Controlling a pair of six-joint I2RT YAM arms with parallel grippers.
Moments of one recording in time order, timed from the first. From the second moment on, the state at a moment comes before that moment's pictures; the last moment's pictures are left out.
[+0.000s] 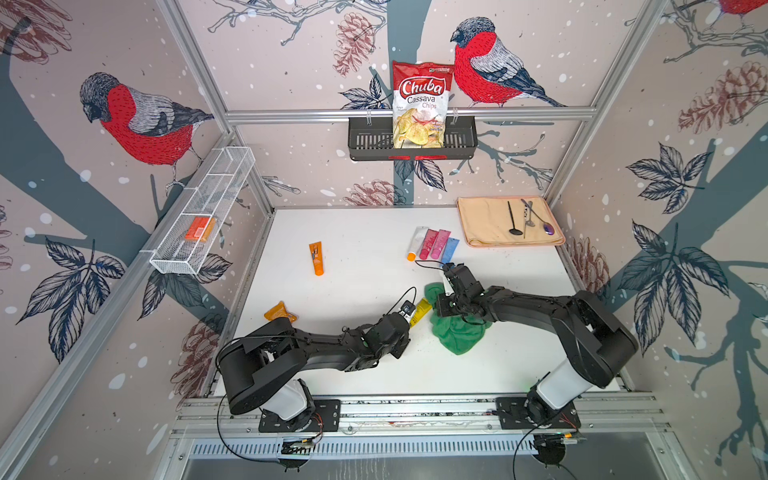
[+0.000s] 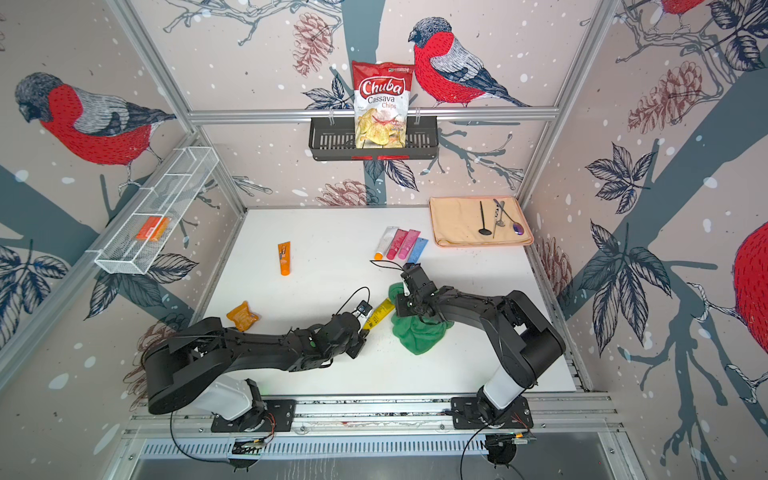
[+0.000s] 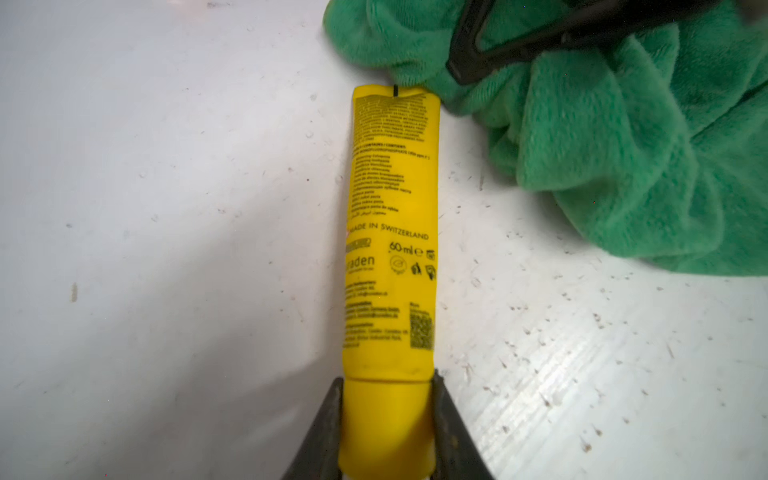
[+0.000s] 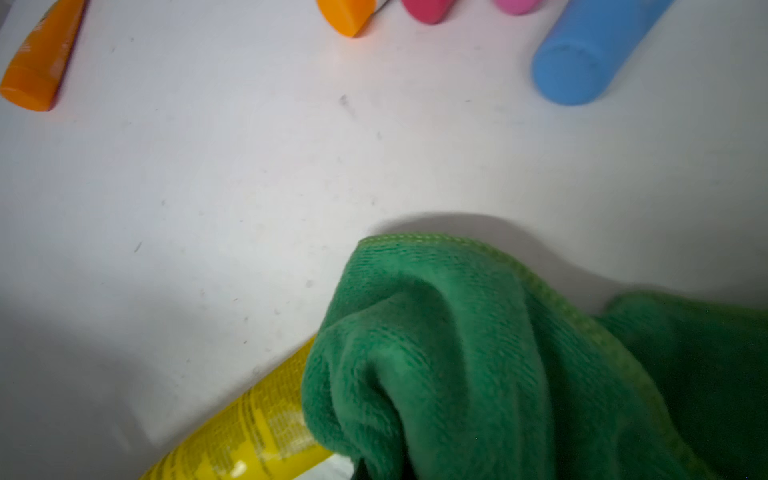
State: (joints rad) left arm -1.02 1.50 0.50 0.17 -0.23 -0.21; right arm 0.68 1.62 0.77 -0.13 -0.09 0.41
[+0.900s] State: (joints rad) left arm -1.02 1.50 0.50 0.17 -0.21 -0.21; right arm 0.79 1.69 0.80 0.01 -0.34 0.44
